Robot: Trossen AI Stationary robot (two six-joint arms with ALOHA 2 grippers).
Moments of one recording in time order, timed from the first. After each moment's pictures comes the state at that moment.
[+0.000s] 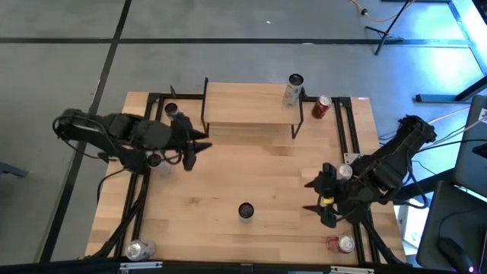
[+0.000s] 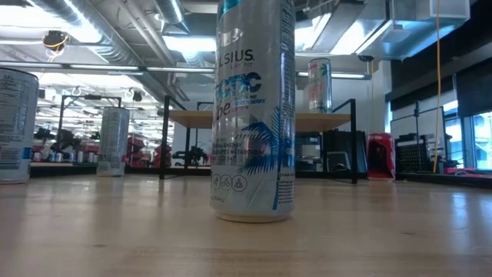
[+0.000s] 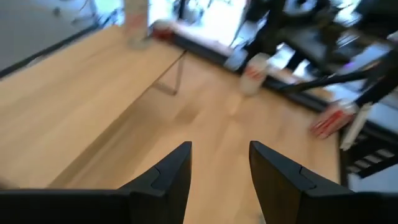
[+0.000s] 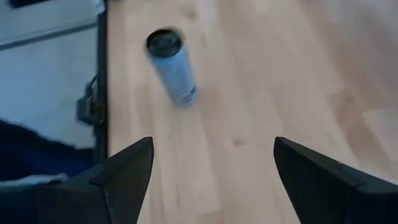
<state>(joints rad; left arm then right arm) -0.21 1.10 1.33 -0.81 -0.45 -0.56 0.76 1.27 1.35 -1.02 0.50 0.85</state>
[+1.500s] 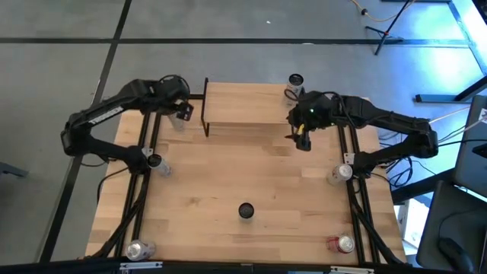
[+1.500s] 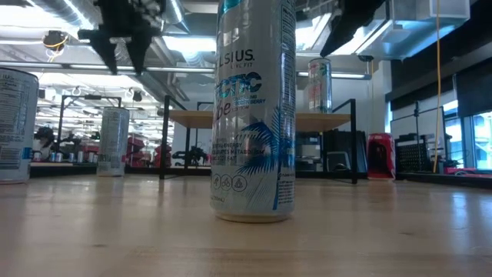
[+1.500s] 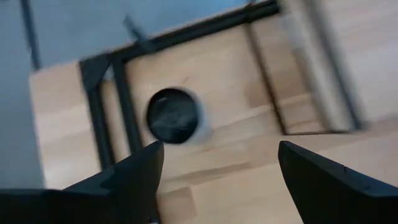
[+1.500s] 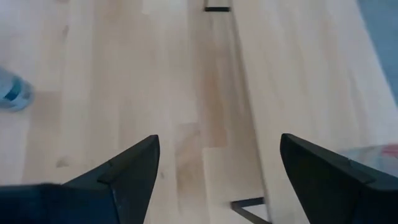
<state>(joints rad) 0.58 1.23 1.33 -1.37 -0.38 -0.69 -0.25 1.27 1.35 -0.94 -0.01 -0.21</state>
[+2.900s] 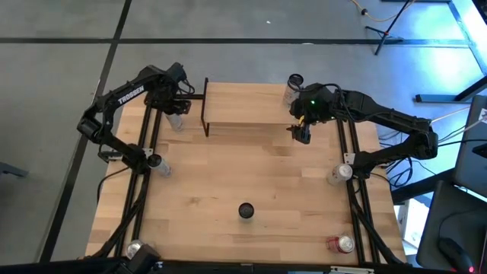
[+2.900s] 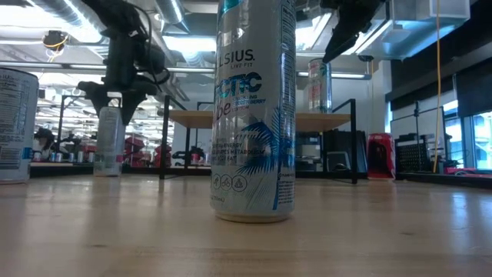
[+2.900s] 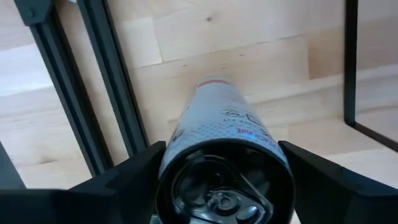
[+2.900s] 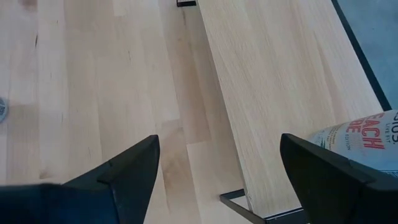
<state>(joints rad) 0.99 1.47 1.19 -1.24 -0.09 -0.40 -0.33 1.27 1.35 -0.94 -0.01 -0.18</state>
